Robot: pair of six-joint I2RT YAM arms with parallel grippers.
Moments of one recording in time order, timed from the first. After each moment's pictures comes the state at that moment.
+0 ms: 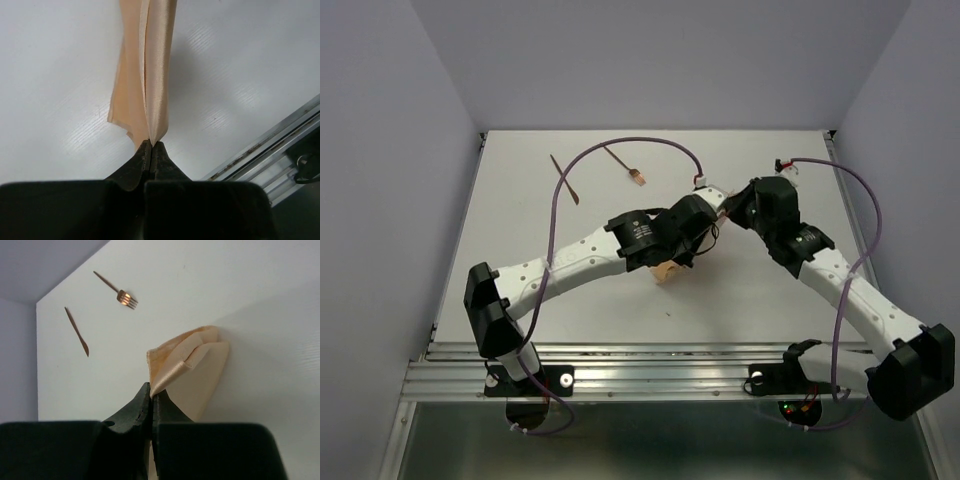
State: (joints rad) left arm -1.13 1.63 1.58 -0.80 -0.31 -0.35; right arm 0.45 1.18 0.93 -0.19 0.24 0.83
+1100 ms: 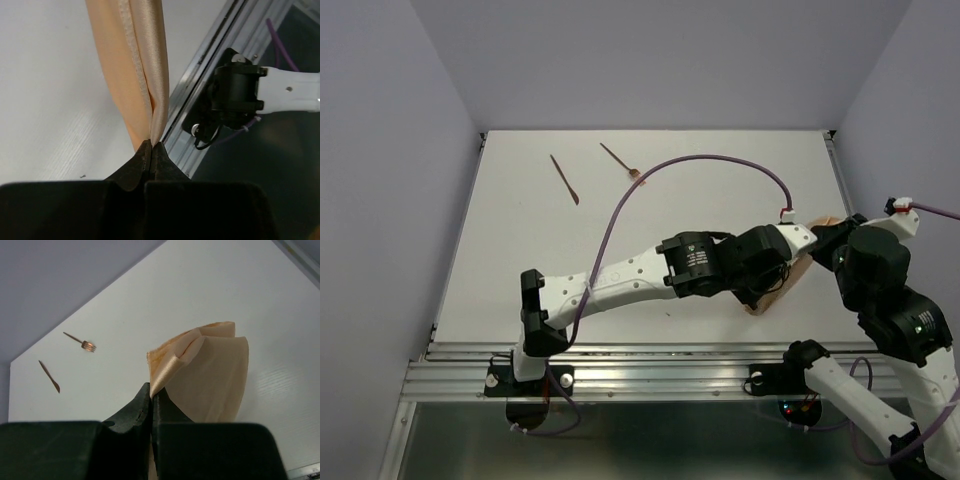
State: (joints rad) left arm -1.38 1.90 2.13 -0.99 -0.17 -0.34; right arm 0.44 0.64 1.13 -0.87 0.61 0.74
